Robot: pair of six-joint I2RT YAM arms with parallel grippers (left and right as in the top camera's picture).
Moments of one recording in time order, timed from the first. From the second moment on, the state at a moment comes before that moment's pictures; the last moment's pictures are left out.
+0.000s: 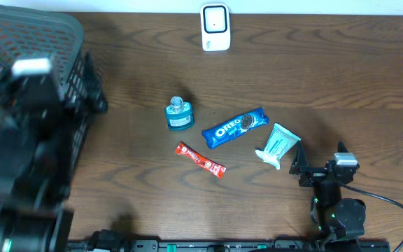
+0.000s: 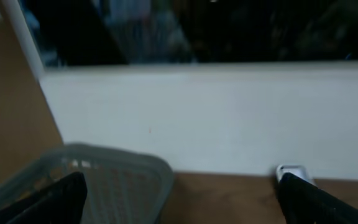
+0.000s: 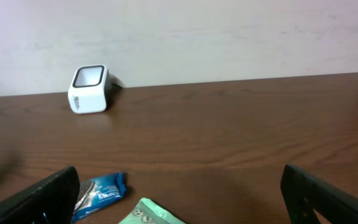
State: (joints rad) left arm -0.13 0.80 1.26 -0.47 -0.21 0.03; right arm 0.13 0.01 0.01 -0.06 0.11 0.11
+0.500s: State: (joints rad) left arm -0.13 0.51 1.23 -0.49 0.00 -0.01; right arm 0.13 0.01 0.01 -0.06 0.11 0.11
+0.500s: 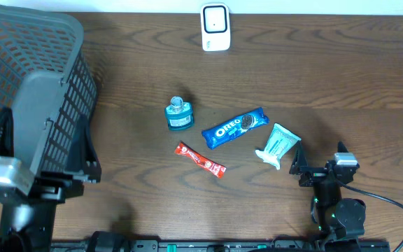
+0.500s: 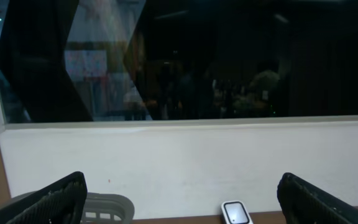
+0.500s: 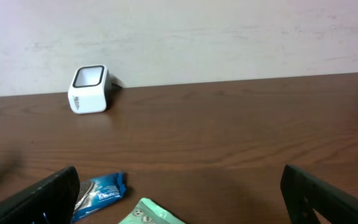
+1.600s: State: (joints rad) left arm -0.06 0.09 0.95 -0.29 0.00 -0.09; right arm 0.13 0.01 0.01 -0.06 0.11 0.11
